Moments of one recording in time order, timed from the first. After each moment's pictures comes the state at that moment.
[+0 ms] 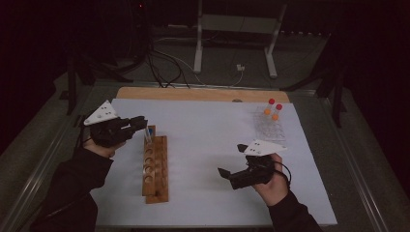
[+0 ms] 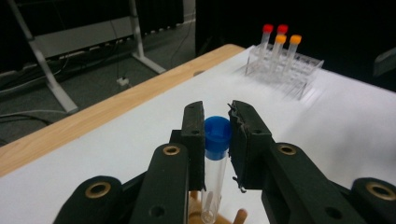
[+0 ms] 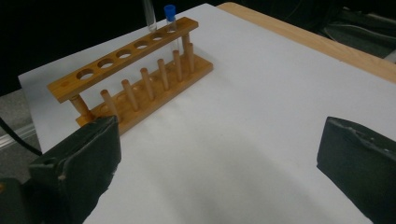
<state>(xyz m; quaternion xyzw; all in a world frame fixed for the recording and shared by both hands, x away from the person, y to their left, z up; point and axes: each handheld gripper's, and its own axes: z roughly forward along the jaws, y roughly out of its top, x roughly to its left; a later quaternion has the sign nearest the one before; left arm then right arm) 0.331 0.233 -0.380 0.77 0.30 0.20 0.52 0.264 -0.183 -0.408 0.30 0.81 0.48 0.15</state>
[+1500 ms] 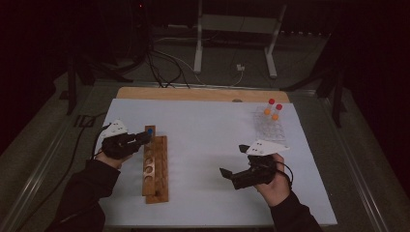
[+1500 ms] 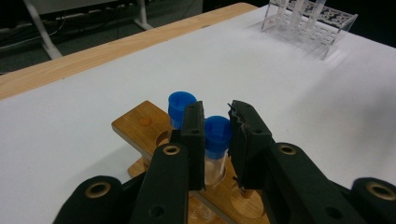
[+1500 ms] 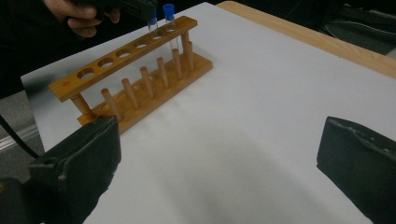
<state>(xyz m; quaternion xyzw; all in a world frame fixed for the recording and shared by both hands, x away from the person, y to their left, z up) 0.337 0.230 -0.447 0.79 0.34 0.18 0.49 0.263 -0.187 -0.408 0.31 0.81 0.48 0.15</state>
